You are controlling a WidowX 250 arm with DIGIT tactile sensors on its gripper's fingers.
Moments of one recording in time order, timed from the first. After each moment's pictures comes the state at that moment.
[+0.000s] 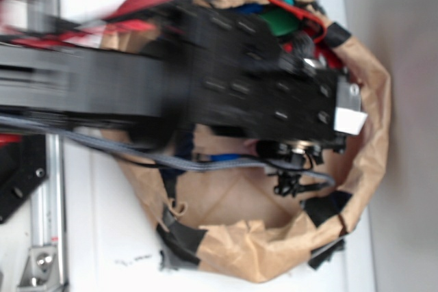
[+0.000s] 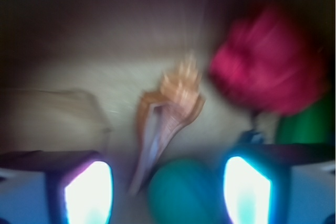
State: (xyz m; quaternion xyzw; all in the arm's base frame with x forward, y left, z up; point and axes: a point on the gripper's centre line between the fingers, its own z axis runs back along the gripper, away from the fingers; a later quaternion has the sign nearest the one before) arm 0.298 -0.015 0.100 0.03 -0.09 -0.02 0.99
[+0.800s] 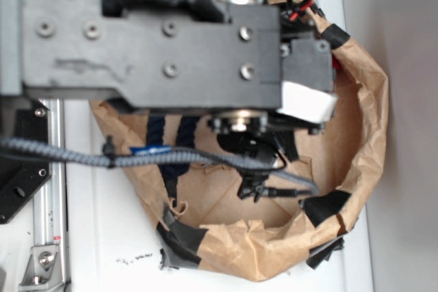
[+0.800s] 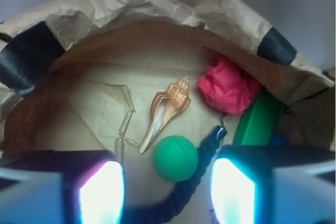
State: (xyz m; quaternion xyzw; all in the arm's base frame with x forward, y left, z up) arm 0.279 -0.014 0.137 0.02 -0.10 -0.08 0.99
